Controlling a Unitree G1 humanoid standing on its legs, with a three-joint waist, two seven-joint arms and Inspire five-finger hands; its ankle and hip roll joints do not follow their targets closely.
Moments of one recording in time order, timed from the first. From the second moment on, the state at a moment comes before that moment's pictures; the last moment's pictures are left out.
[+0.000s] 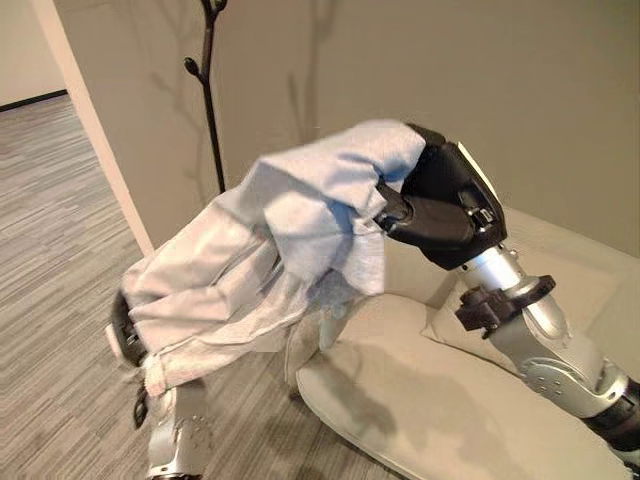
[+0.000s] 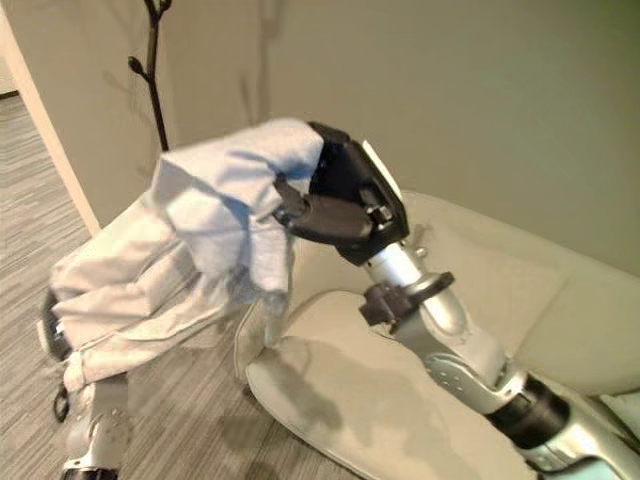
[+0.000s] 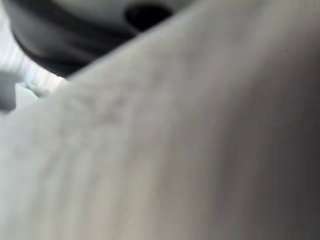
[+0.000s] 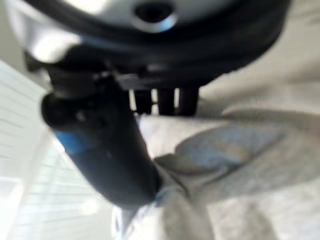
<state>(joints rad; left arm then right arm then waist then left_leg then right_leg) 0.11 0.15 0.21 -0.01 -0.78 -0.32 0.52 -0.34 -0.99 0.43 -0.44 1.07 -0.31 -0.11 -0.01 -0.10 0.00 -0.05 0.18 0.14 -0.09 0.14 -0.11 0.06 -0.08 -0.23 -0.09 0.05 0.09</state>
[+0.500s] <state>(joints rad) -0.02 0.25 0.00 0.10 -0.50 -0.33 0.58 0.06 -0.62 0.21 -0.48 0.98 -0.29 -0.09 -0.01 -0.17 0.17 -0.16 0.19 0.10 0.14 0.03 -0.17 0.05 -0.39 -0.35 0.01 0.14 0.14</state>
